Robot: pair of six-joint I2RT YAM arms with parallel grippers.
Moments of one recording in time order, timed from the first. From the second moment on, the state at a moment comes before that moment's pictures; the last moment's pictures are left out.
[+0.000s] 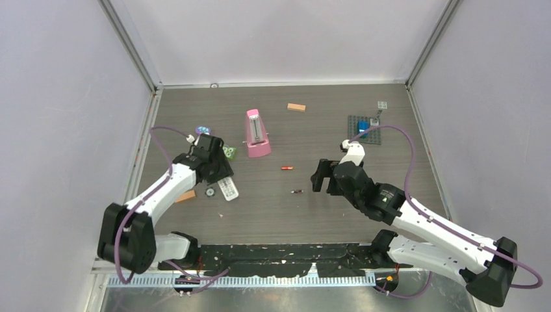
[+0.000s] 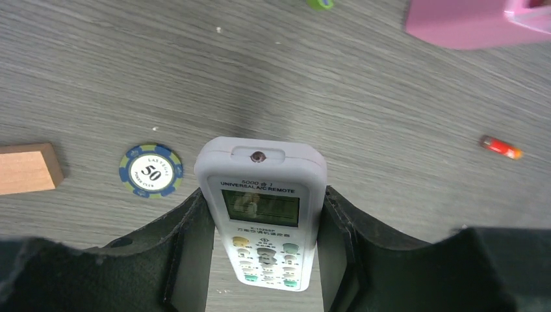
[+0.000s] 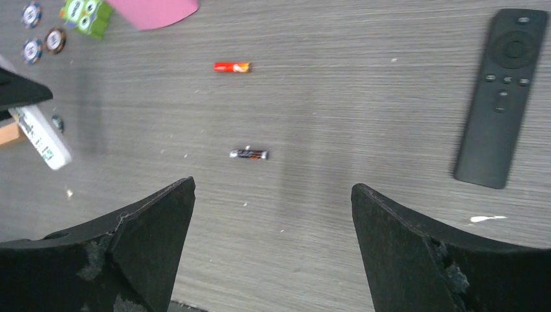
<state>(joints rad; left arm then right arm) -0.35 1.23 0.79 -0.57 -0.12 -0.73 0.89 0.86 0.70 -0.49 0.42 0.70</state>
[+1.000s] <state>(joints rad) -0.27 1.48 0.86 -0.57 -0.24 -0.73 0.45 1.06 0.52 -0.52 0.48 0.64</state>
